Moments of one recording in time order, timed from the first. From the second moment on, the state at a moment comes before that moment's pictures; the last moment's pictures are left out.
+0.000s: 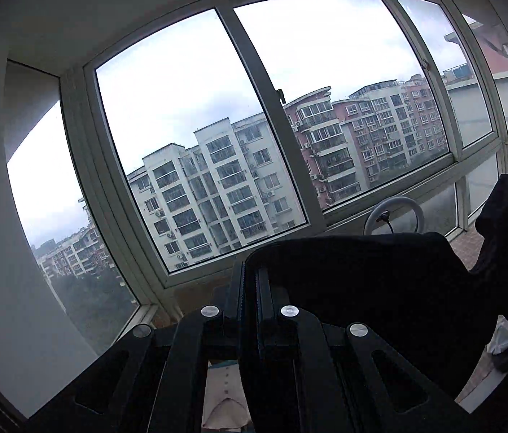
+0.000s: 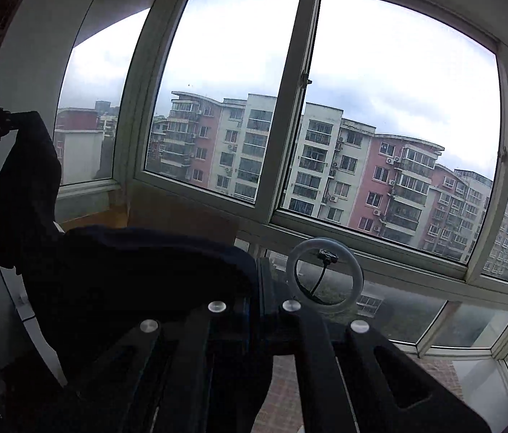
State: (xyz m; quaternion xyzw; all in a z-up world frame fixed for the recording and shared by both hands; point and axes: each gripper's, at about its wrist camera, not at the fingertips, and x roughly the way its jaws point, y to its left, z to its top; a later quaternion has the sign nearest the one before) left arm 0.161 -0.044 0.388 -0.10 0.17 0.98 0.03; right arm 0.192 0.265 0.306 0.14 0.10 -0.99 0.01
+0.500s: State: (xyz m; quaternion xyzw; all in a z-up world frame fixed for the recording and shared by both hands) left arm 0.157 -0.059 0.415 -0.08 0.20 0.98 -0.03; right arm 0.199 0.290 0.334 0.09 0.06 -0.99 0.03
